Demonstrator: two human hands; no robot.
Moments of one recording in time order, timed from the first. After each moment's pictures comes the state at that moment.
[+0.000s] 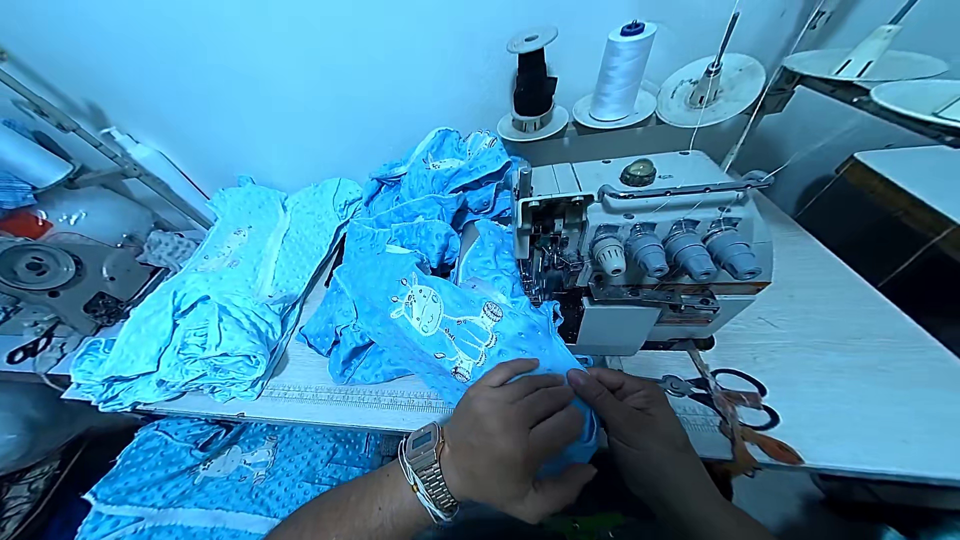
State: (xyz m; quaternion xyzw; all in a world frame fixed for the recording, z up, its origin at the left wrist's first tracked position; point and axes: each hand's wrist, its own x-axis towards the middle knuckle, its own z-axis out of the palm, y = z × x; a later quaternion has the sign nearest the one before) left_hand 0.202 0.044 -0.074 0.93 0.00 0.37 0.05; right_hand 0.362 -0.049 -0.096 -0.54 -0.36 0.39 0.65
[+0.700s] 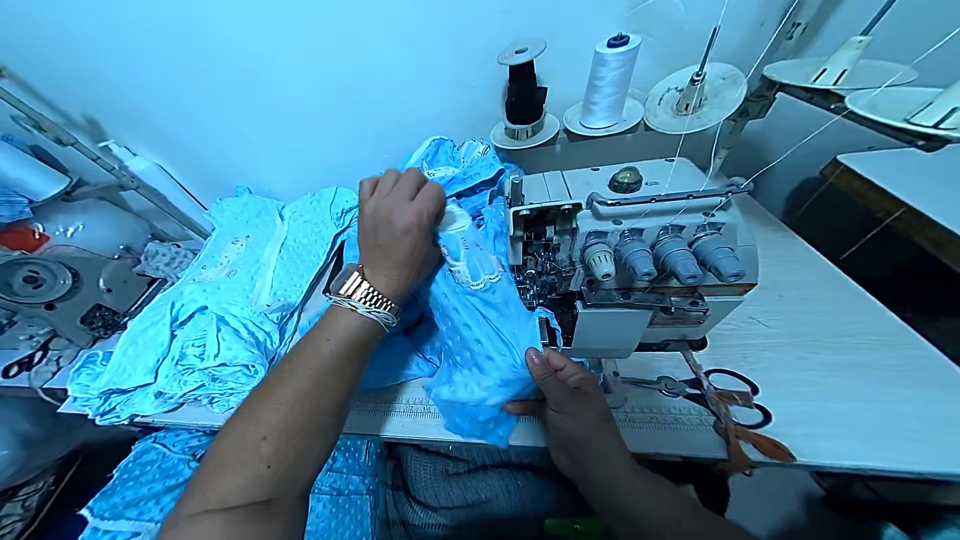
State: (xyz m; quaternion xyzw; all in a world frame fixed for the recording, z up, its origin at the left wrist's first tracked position) left_hand 0.213 0.194 0.034 0.90 0.23 0.33 -0.15; right_hand 0.319 -0.012 -0.074 -0.51 -0.19 0.48 0.69
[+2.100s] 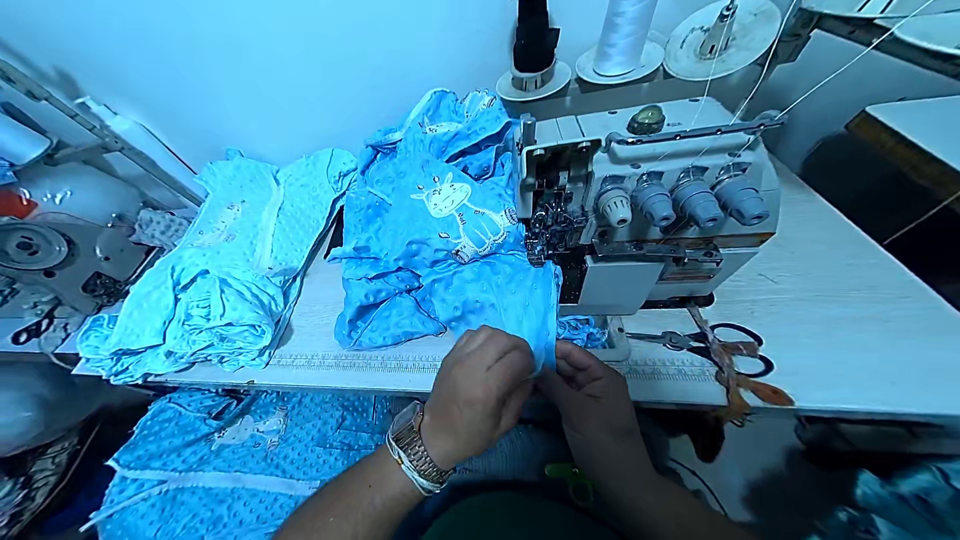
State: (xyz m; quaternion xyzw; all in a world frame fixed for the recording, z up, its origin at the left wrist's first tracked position) left_hand 0.175 0.039 -0.077 0.91 0.10 0.39 0.11; right_hand 0.300 -0.059 -0.102 -0.53 -0.32 0.37 0.69
